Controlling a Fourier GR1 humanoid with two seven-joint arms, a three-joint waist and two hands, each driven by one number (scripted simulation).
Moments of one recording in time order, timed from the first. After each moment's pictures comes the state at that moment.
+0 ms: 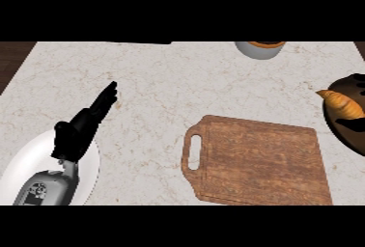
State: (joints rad) left arm -0.19 0.24 -0.13 -1.58 0.00 -0.05 0.19; right arm -0.69 -0.68 -0.30 -0.25 0.58 -0.16 -0.59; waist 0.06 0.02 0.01
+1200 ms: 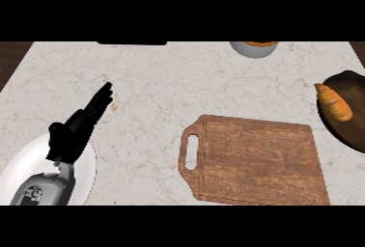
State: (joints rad) left arm -0.17 0.24 -0.11 -1.60 -0.01 -0.05 0.20; right arm -0.59 -0.84 -0.60 -0.16 0.26 0.41 -0.83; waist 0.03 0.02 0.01
